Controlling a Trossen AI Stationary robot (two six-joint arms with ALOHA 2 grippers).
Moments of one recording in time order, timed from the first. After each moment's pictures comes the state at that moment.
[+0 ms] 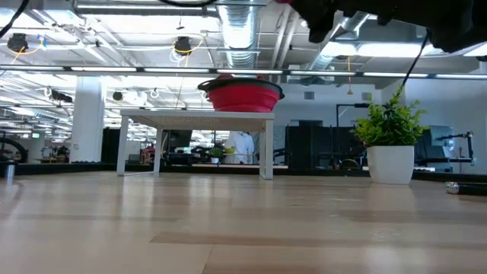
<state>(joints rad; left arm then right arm) -0.46 1.68 0.84 0.92 -0.60 0.42 0.41 1.66 0.61 1.23 0.28 0.02</state>
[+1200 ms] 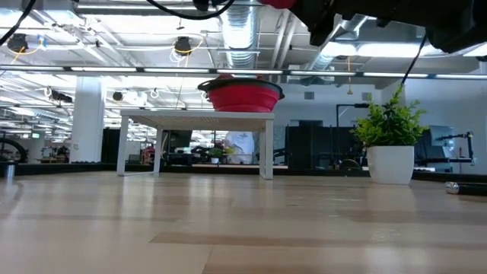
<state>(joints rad) -0.44 1.64 0.84 0.81 -0.57 0.26 0.41 1.66 0.62 1.24 0.33 0.02</state>
